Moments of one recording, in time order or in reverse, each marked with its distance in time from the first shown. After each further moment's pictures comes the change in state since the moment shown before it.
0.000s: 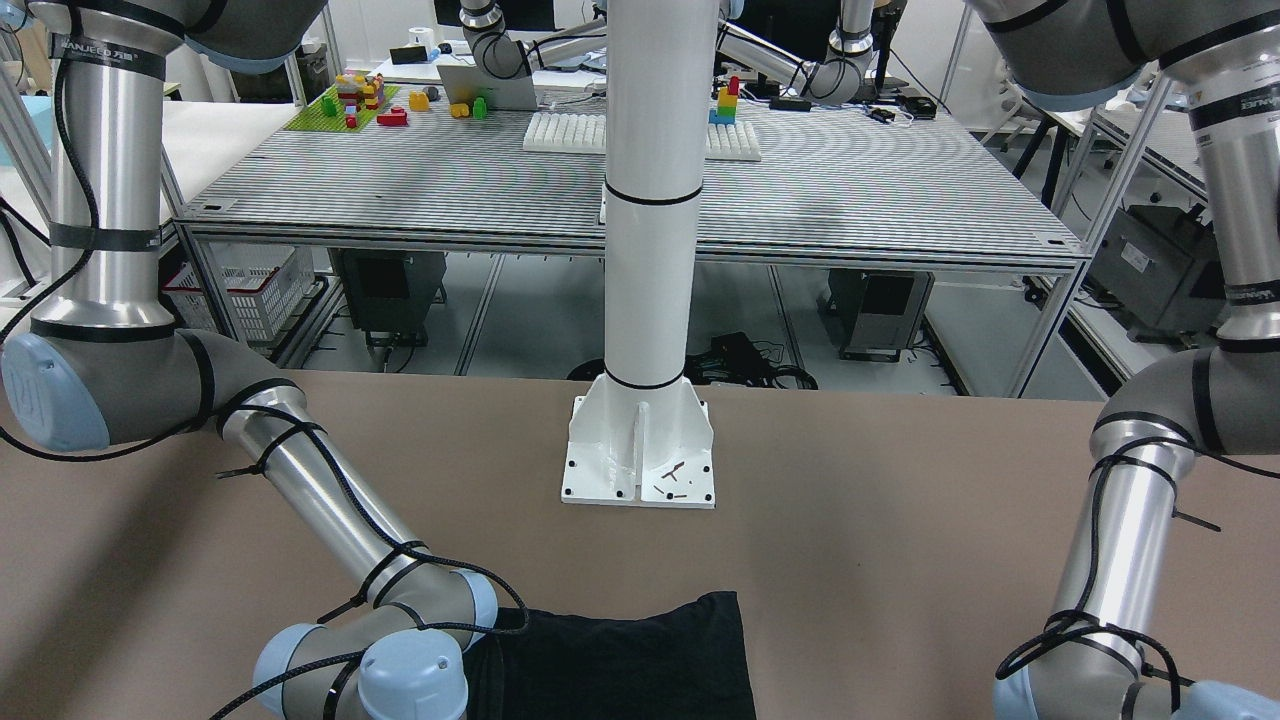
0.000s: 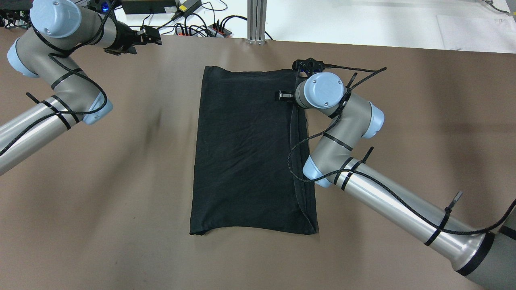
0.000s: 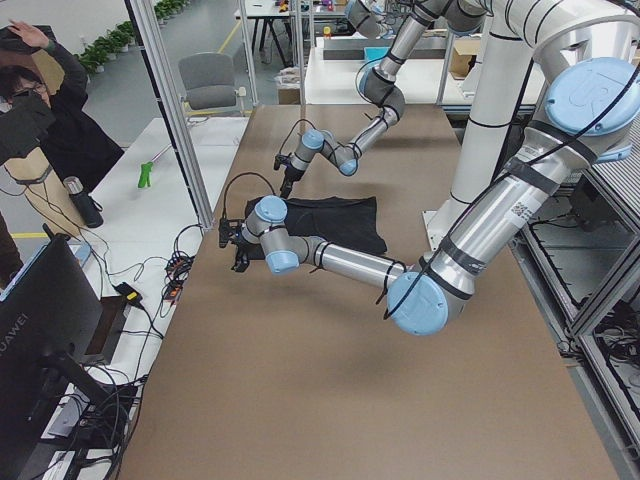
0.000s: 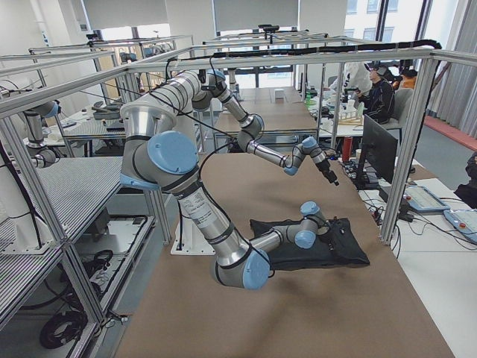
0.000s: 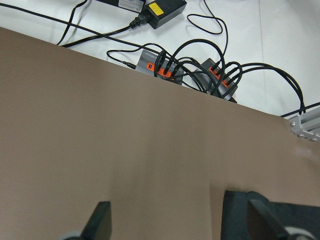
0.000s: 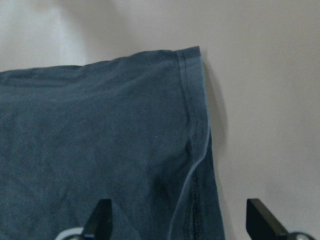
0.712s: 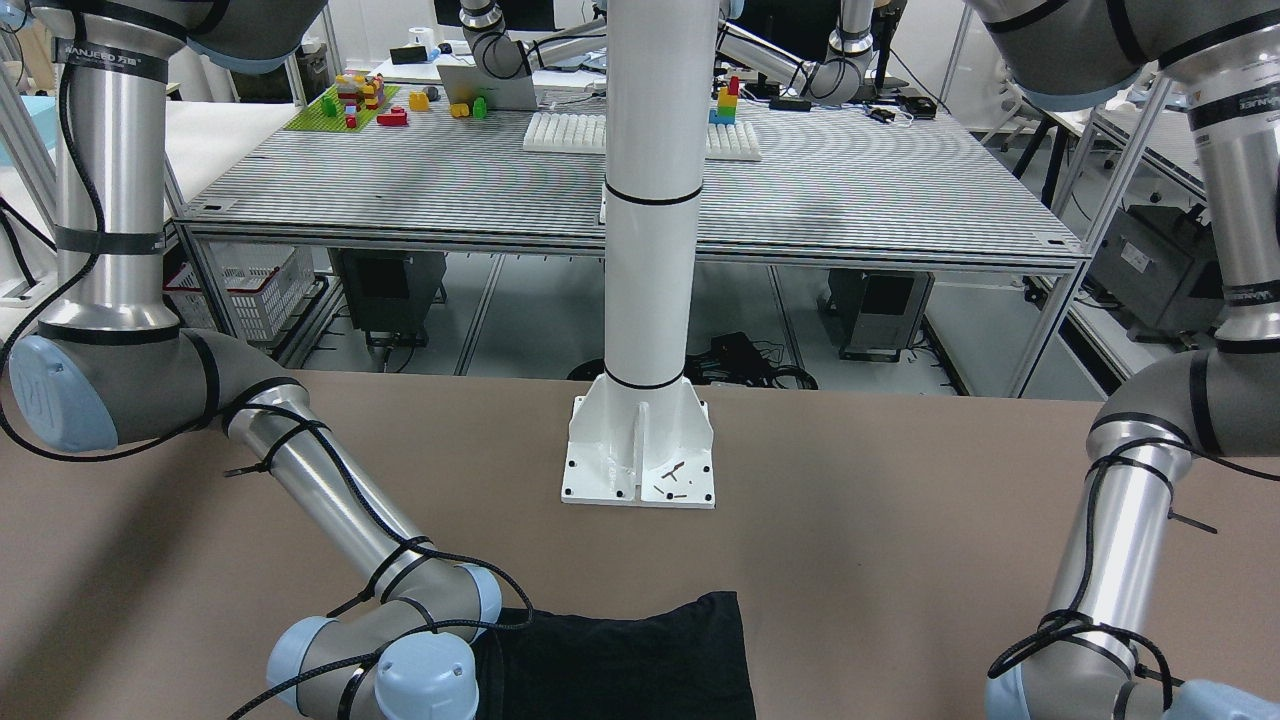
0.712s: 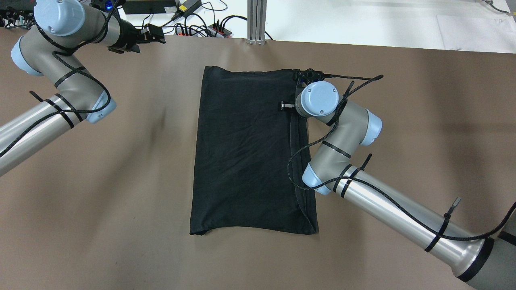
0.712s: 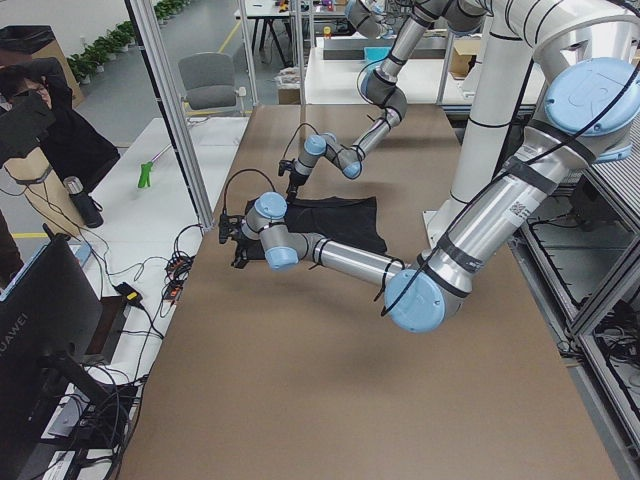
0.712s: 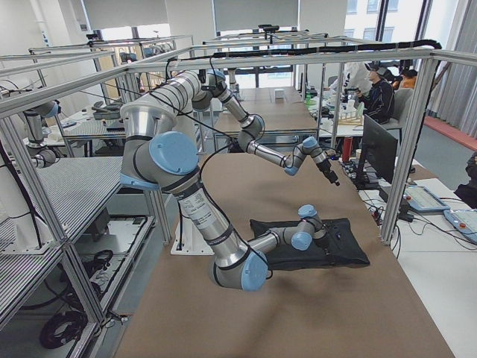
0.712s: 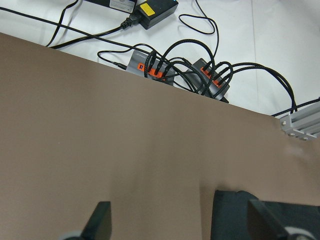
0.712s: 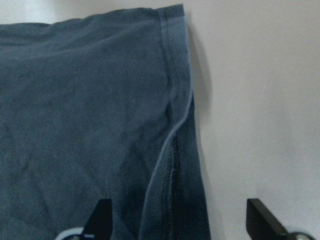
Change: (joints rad) left arm 0.003 -0.015 0.003 0.004 0.000 0.003; right arm -0.024 -0.014 0.004 -0.068 -0.009 -0.010
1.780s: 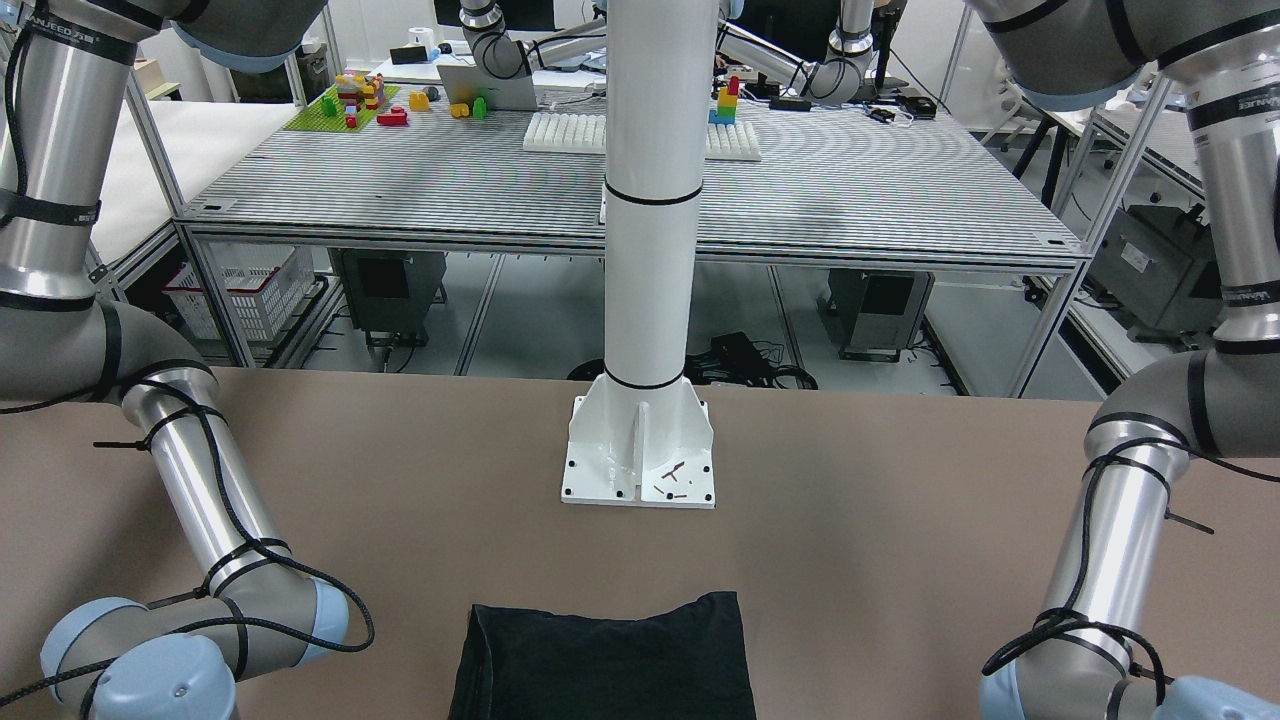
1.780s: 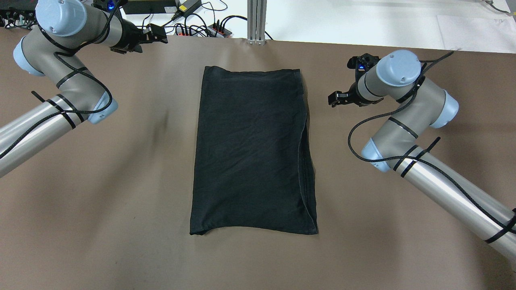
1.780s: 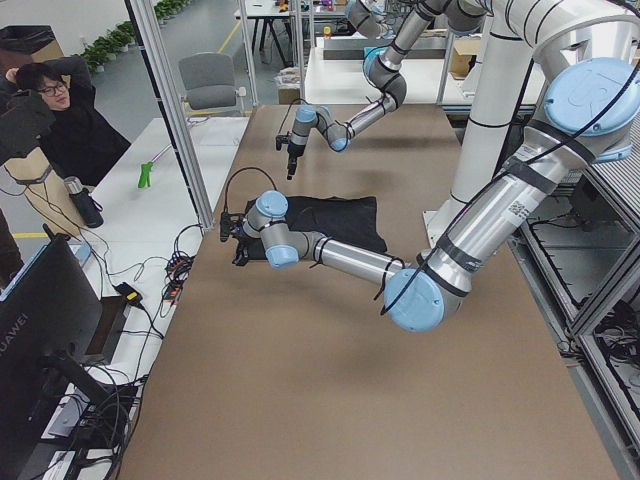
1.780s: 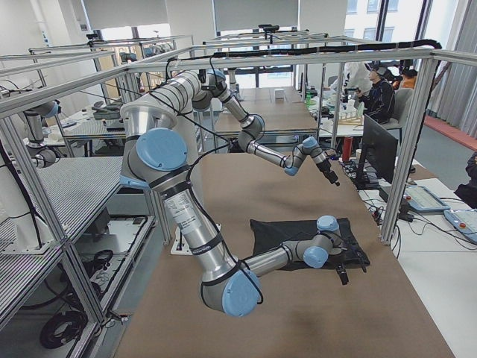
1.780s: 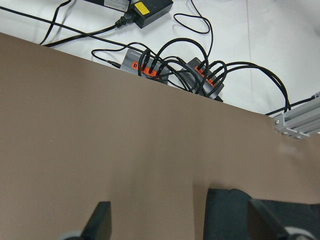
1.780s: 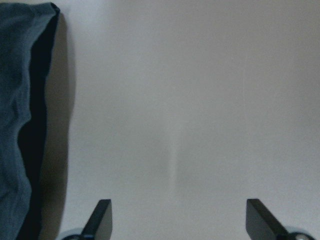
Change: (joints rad) left arm 0.005 -0.003 -0.004 -0.006 0.000 -0.010; right arm 0.194 -0.187 0.152 -0.028 0.317 -0.200
